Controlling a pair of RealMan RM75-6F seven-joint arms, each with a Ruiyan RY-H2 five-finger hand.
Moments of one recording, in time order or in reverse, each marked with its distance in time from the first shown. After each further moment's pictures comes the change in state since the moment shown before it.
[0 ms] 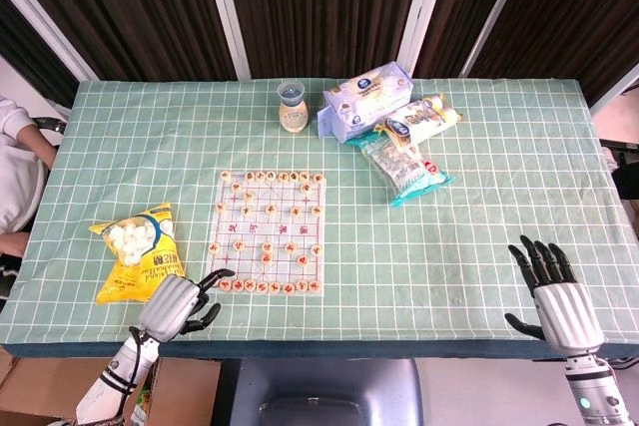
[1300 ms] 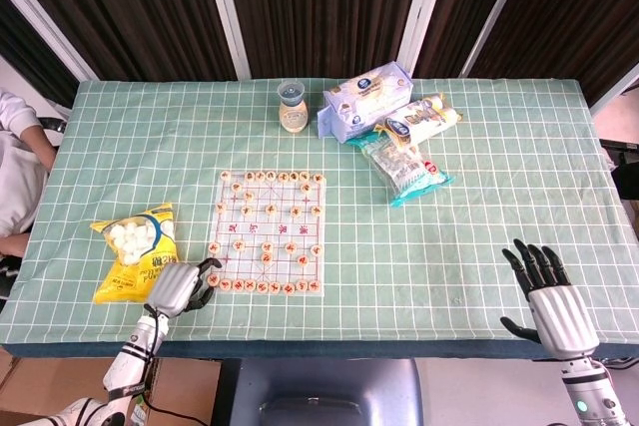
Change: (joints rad) left arm -0.064 -0.216 -0.033 0.350 -0.229 -0.101 0.016; right arm 0.001 -0.012 -0.013 0.014 -0.027 -0.005 0.004
